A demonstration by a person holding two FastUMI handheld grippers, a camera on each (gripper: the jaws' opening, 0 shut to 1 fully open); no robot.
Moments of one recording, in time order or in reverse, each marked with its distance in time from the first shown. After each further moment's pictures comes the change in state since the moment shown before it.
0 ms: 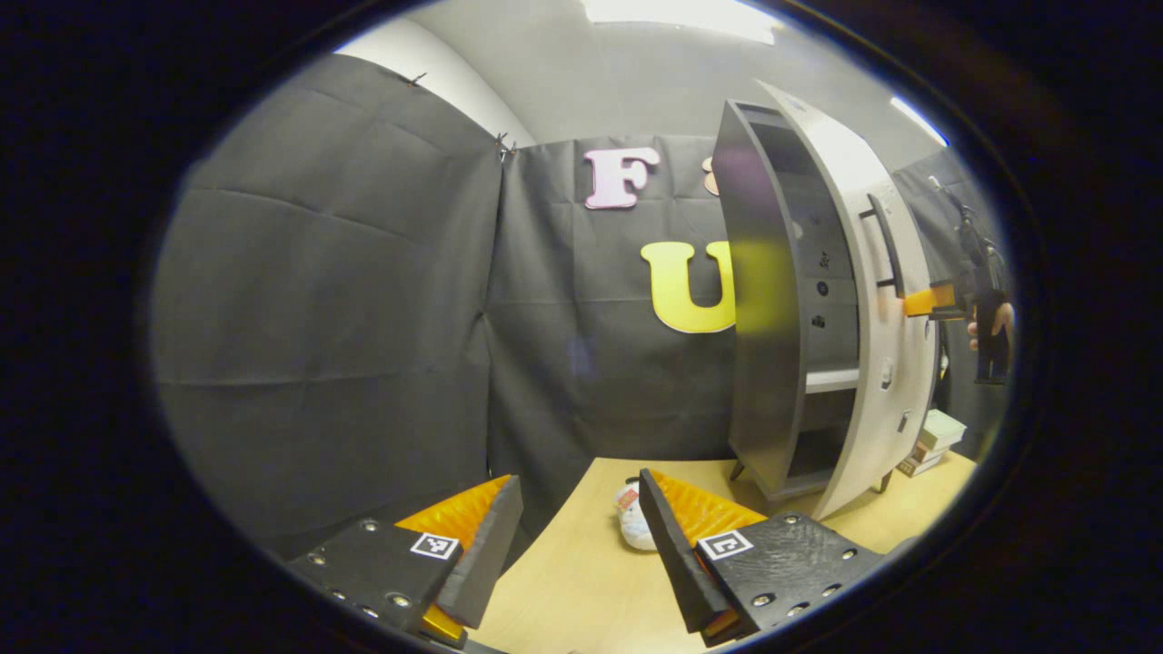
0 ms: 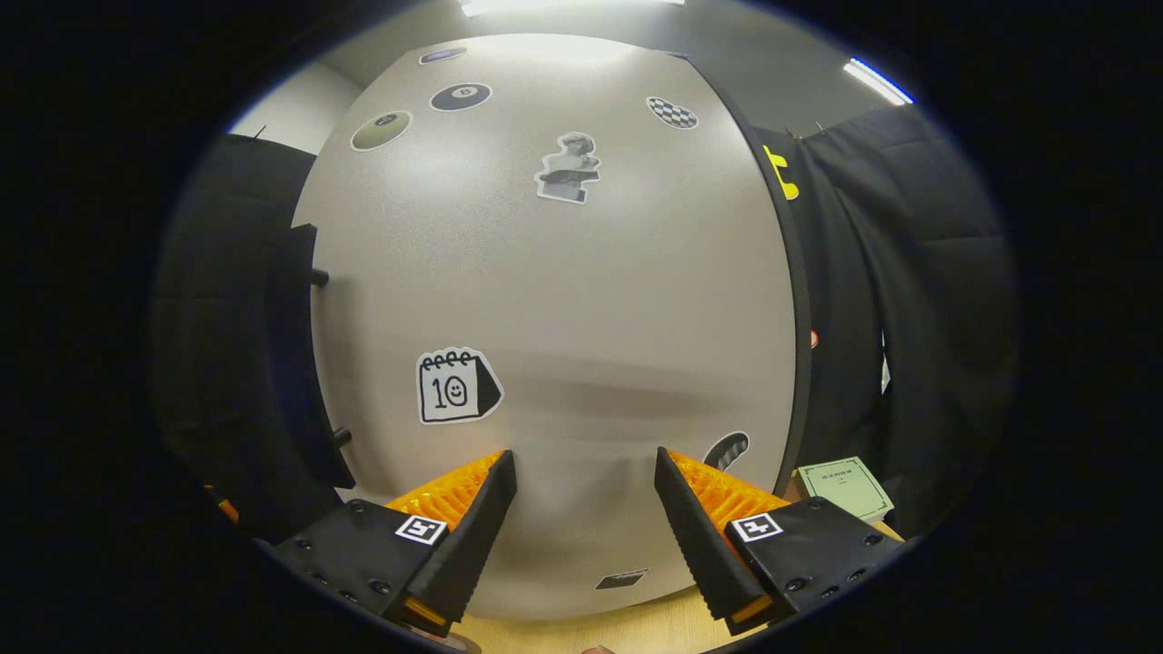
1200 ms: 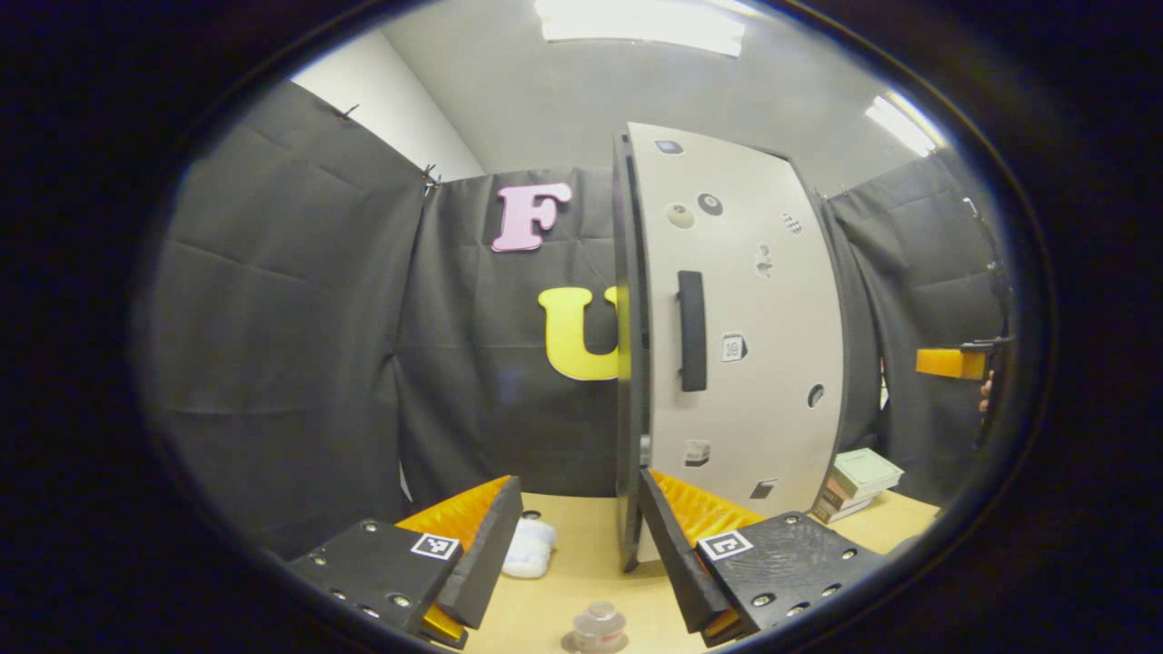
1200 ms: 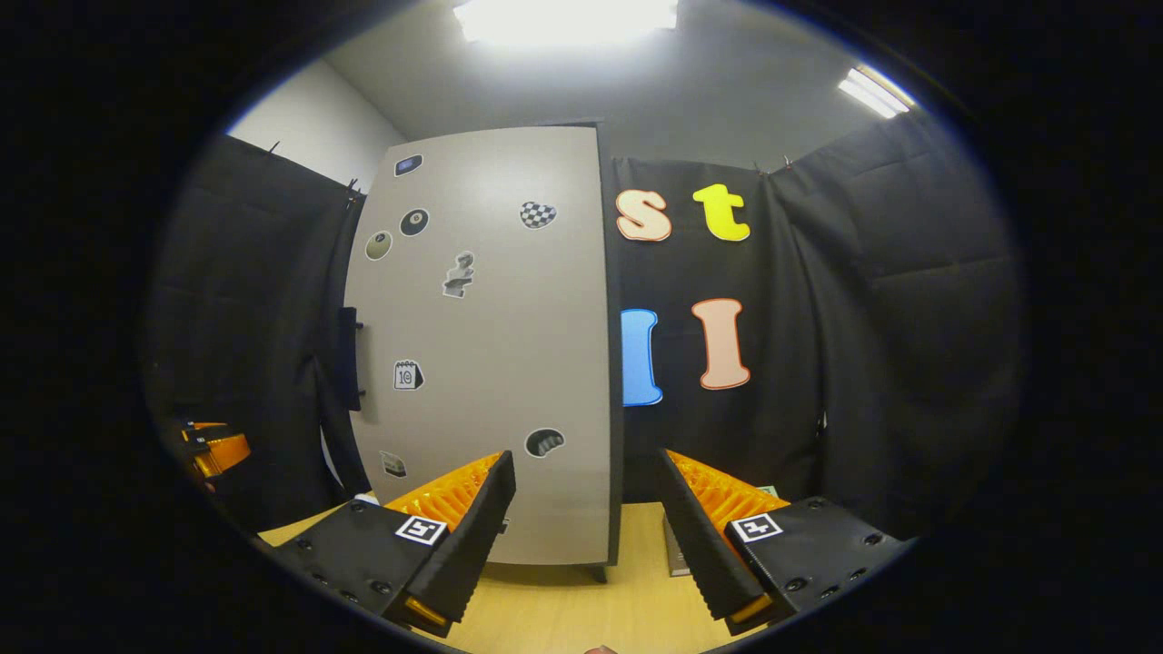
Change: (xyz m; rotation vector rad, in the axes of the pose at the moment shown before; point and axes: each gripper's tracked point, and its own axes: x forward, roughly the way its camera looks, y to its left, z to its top) left arm -0.042 -0.237 0.110 0.004 -0.081 -0.166; right arm -0.184 -0.183 0.025 -0.070 -0.093 0.003
